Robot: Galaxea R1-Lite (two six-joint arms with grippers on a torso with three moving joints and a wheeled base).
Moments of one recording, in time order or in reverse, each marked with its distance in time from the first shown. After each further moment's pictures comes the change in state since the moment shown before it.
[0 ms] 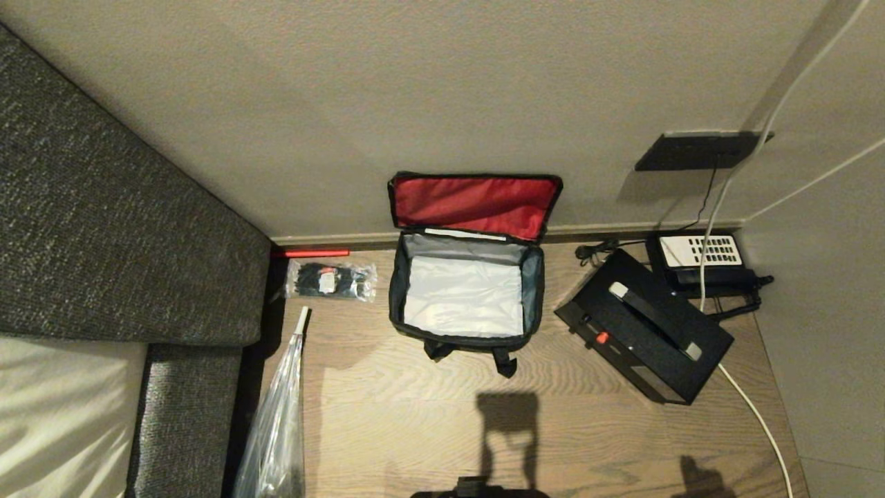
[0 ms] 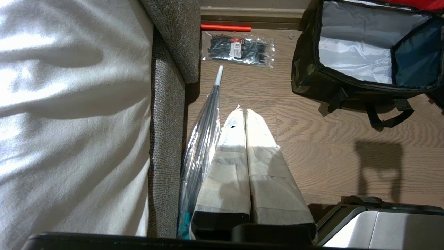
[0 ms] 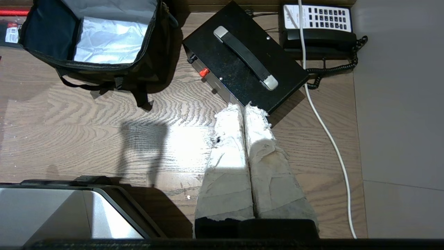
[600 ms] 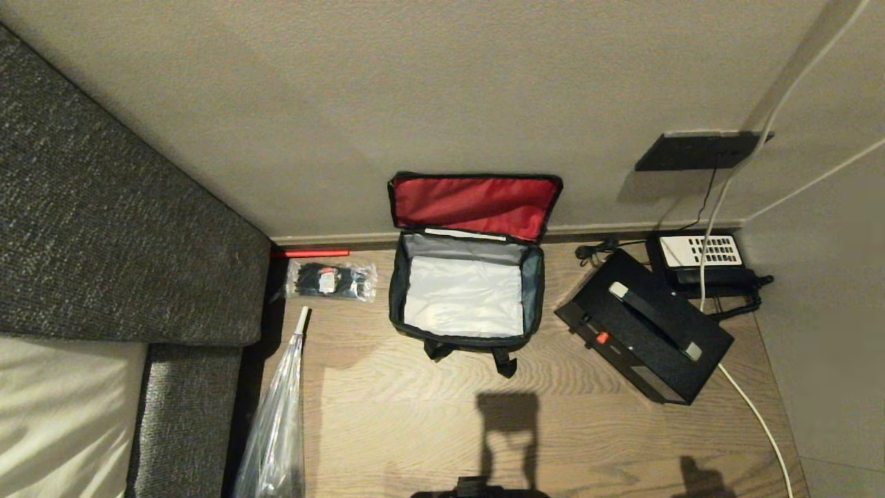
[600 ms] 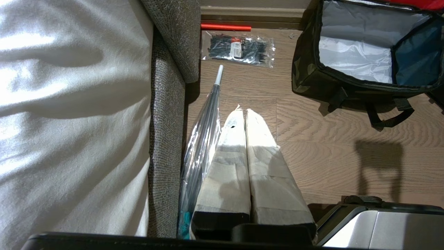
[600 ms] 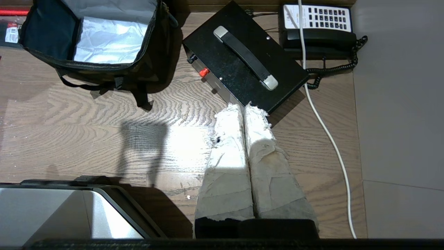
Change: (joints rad) left arm 0.000 0.000 0.000 0.001 0.000 0.000; right arm 0.000 0.000 0.000 0.000 -0.001 0.000
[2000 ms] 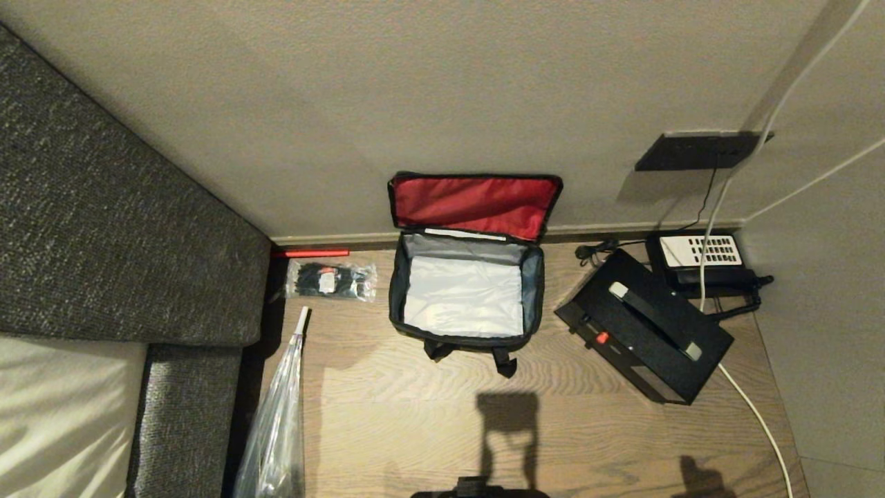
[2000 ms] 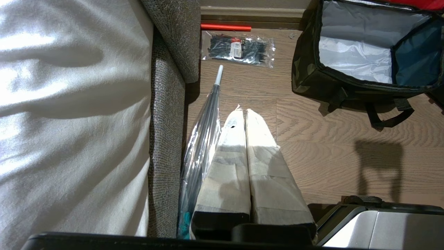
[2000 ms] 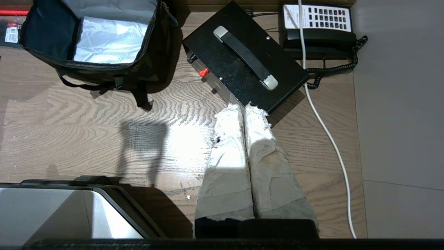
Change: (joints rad) left arm 0.000 0.000 0.000 0.000 0.000 0.001; right arm 0.000 0.000 0.000 0.000 0.001 0.000
